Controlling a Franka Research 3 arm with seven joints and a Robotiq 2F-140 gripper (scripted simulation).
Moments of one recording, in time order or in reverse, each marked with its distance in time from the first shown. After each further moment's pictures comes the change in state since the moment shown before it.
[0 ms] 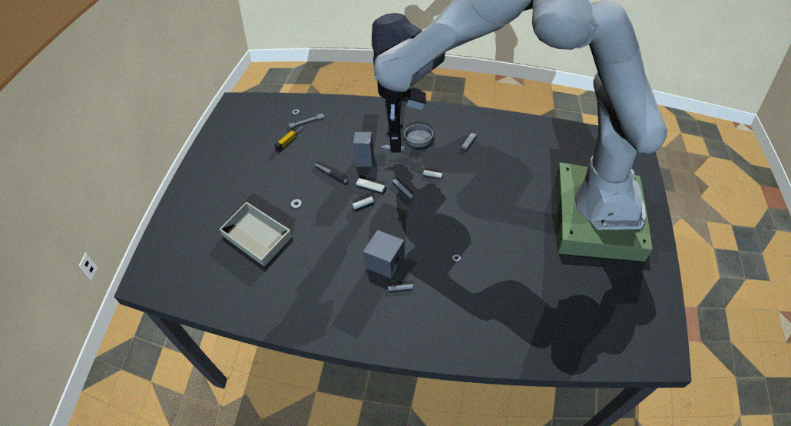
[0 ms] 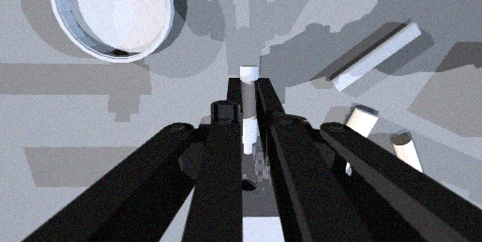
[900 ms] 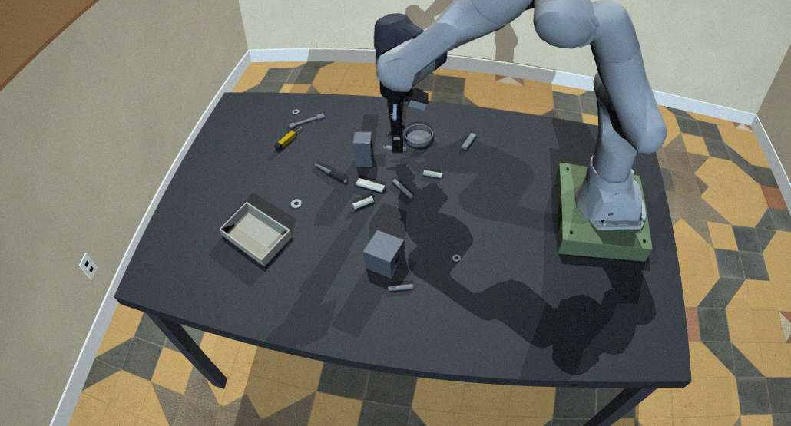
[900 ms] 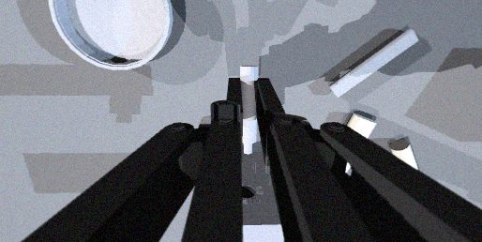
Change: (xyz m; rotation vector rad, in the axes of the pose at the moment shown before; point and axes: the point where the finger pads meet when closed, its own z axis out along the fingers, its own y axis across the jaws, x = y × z) arm 0.005 0.001 0.001 -0.004 0.000 0.002
